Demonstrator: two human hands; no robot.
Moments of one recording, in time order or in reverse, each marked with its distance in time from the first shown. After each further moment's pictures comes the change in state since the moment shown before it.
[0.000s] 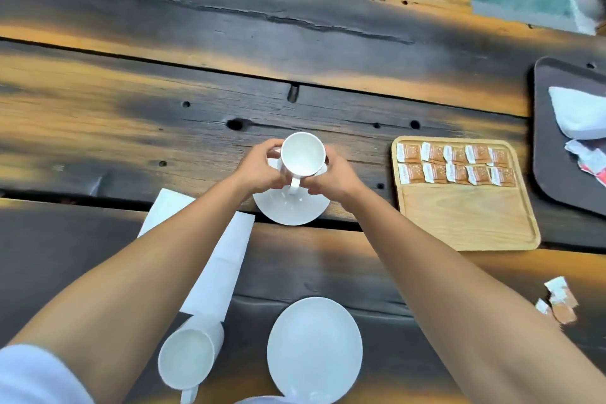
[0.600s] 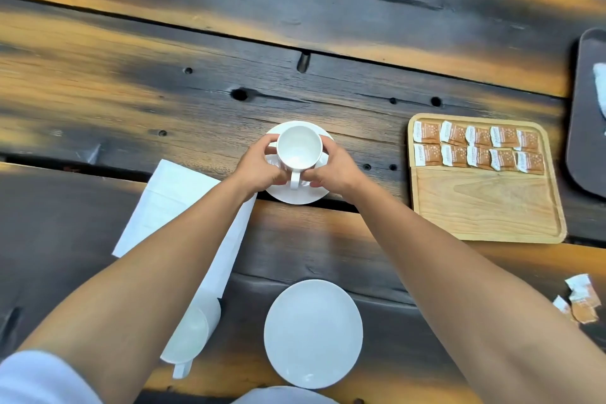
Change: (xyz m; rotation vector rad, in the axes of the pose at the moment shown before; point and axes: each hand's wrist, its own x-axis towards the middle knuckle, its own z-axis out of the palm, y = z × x) left_hand -0.001 -0.059 0.018 -0.047 0.104 -0.104; right_hand 0.010 0.038 0.016 -0.032 -0.060 0.049
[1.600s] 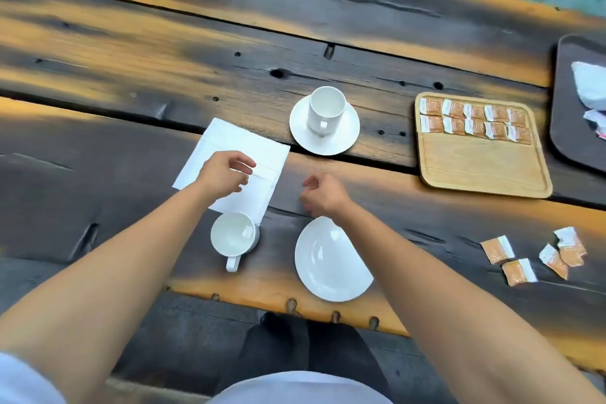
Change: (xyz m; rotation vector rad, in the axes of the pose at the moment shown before) left_hand -0.163 -0.083 -0.092 0.186 0.151 -0.024; right_hand -0.150 0.044 0.105 -0.267 0.014 0.105
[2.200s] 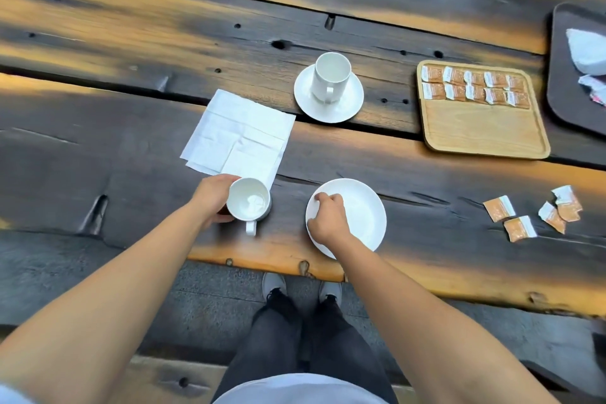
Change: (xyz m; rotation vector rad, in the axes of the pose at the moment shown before) left_hand -0.067 -0.078 0.009 -0.333 0.001 -0.355; right_hand -0.066 0.073 0.081 -0.271 0.116 0.030
